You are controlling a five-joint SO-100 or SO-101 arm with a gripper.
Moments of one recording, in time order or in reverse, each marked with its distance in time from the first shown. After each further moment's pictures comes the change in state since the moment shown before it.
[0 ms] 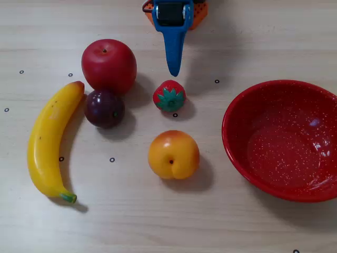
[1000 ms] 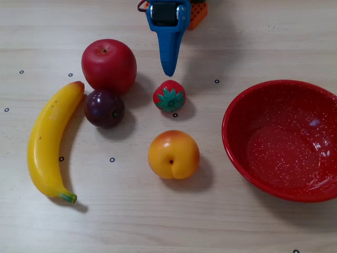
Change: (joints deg) arm -2.8 -1.7 0.0 0.0 -3.0
